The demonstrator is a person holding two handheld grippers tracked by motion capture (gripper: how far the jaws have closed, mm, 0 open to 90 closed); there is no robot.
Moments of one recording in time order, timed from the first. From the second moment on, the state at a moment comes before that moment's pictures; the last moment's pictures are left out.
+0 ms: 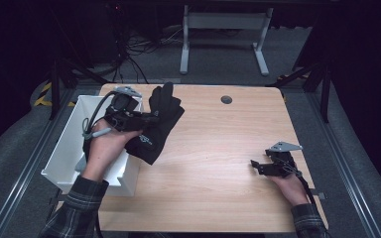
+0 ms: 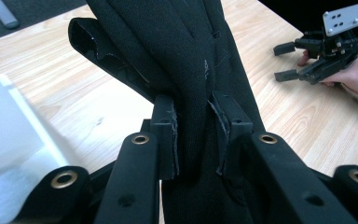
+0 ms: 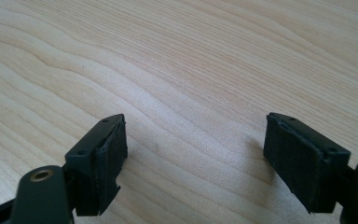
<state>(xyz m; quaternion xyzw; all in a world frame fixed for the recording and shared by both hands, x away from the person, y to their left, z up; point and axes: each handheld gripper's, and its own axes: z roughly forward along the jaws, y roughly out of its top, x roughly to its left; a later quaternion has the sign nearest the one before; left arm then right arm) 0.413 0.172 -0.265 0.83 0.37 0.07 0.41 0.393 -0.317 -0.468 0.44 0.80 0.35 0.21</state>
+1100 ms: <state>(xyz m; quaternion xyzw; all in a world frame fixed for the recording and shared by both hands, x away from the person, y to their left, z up) 0.420 0.304 -0.330 0.77 0.51 0.06 0.38 0.394 -0.316 -0.468 0.44 0.80 0.35 0.21</state>
